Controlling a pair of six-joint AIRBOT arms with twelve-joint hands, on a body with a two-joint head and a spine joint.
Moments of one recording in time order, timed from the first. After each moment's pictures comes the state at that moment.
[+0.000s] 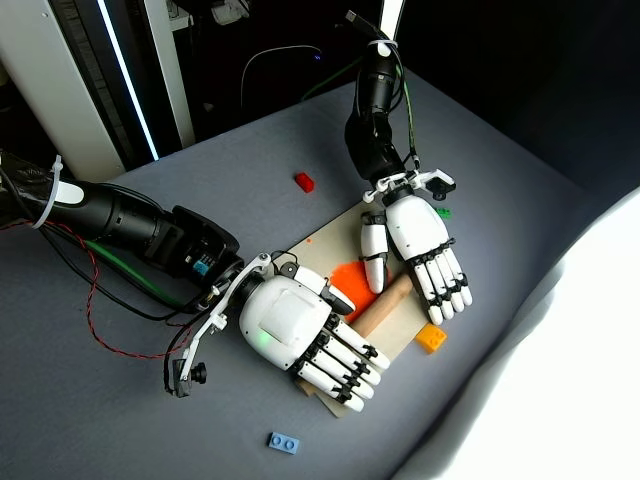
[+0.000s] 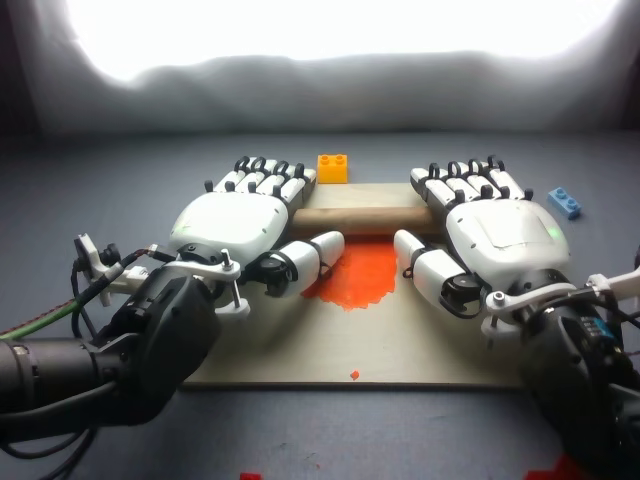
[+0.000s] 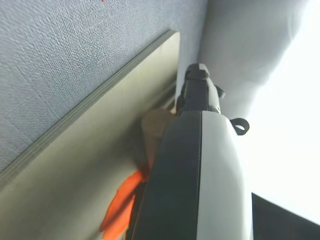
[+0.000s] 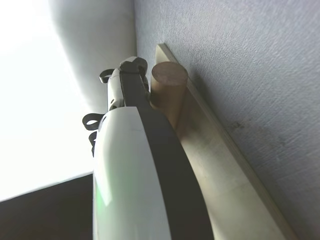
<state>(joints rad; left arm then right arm) 0.65 -1.47 1.42 -0.75 -0.78 1.46 -0.71 -1.56 1.35 0.86 1.09 -1.47</state>
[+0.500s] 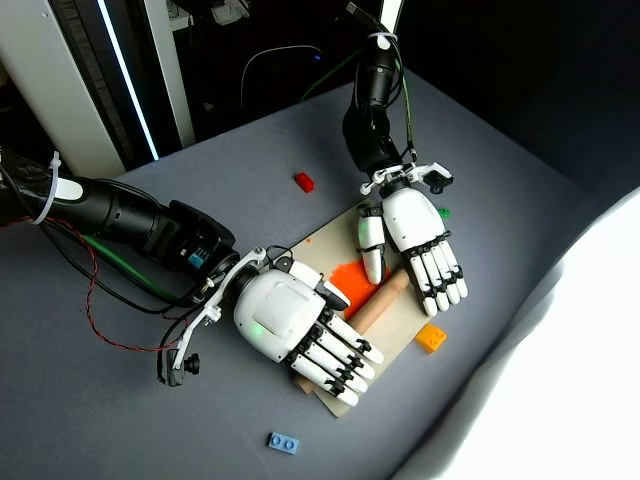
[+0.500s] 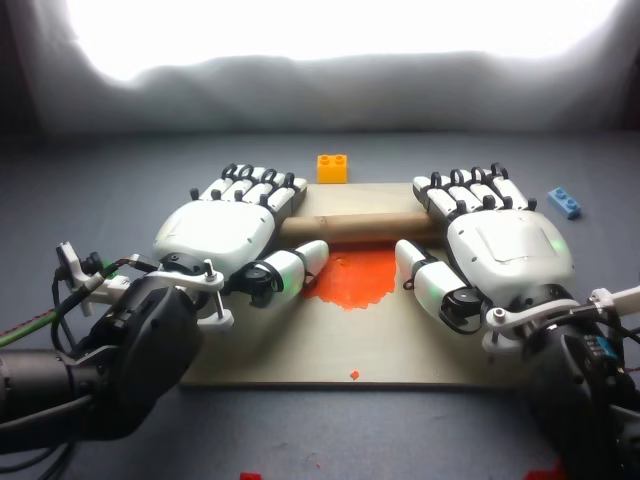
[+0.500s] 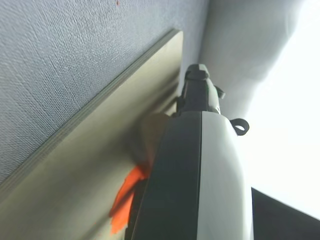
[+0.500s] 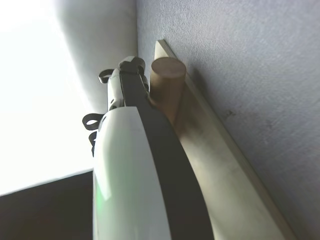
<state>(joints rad) 0.68 -1.42 1.36 -0.74 -0.80 1.46 -0.73 -1.56 1.31 0.87 1.15 -1.52</state>
